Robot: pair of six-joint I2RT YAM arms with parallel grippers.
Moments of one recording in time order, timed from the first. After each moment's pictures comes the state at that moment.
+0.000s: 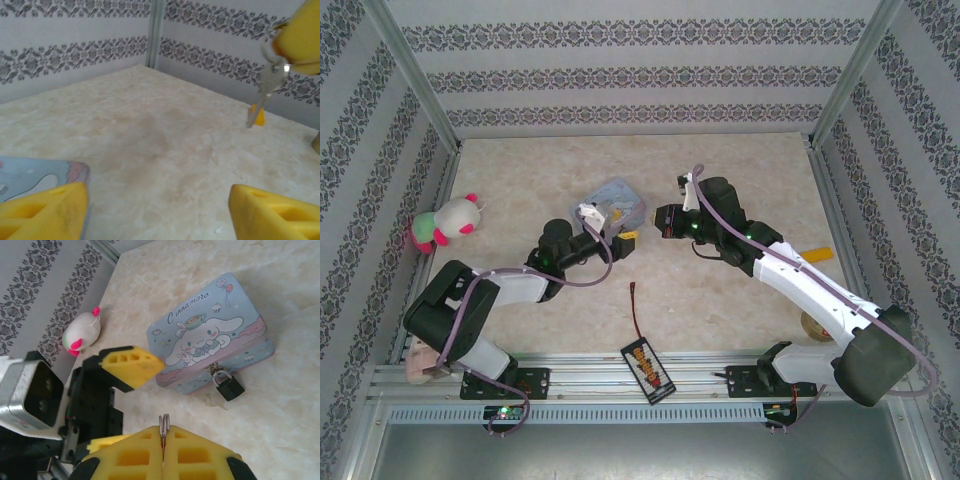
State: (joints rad) left arm -0.50 1.56 0.55 0.92 0.42 -0.08; right arm 0.59 1.26 1.02 -0.28 -0.26 0.64
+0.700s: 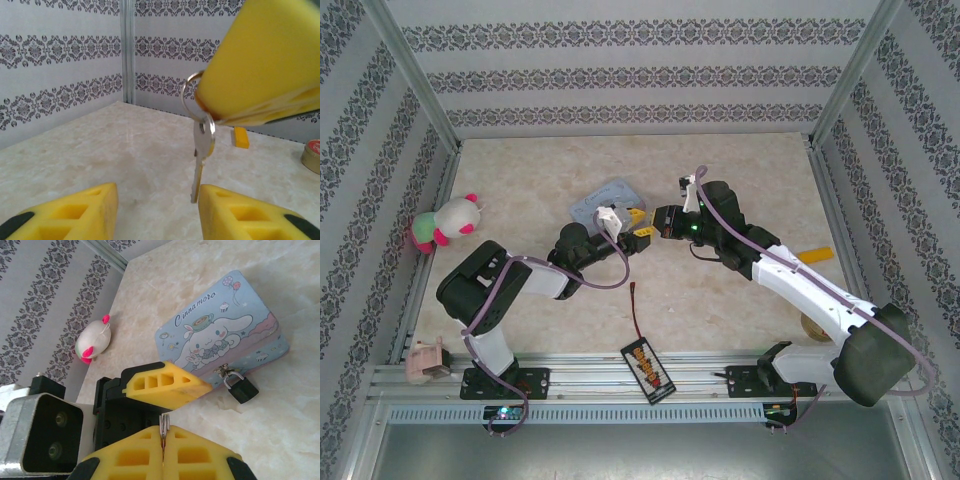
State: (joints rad) left arm -0.58 1.76 0.63 1.21 0.42 -0.05; right arm 0.58 1.26 0.96 -0.18 -0.28 0.72
